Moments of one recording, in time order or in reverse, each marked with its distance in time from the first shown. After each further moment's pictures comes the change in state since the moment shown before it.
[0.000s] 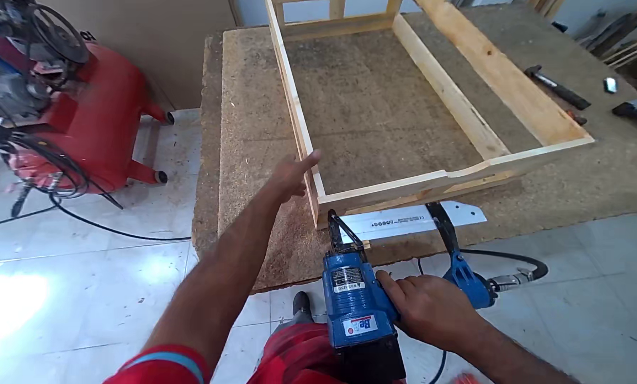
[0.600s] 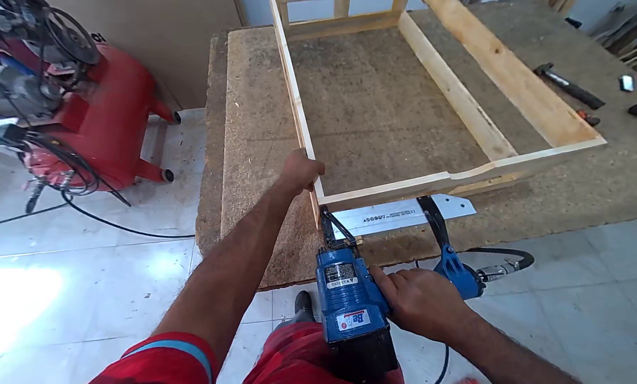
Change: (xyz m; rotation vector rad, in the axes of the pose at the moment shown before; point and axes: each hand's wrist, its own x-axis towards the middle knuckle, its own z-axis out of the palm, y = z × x) left_hand 0.025 0.015 0.022 0.174 0.098 0.034; right_hand 0.016 0.009 0.006 -0.004 0.031 -0.047
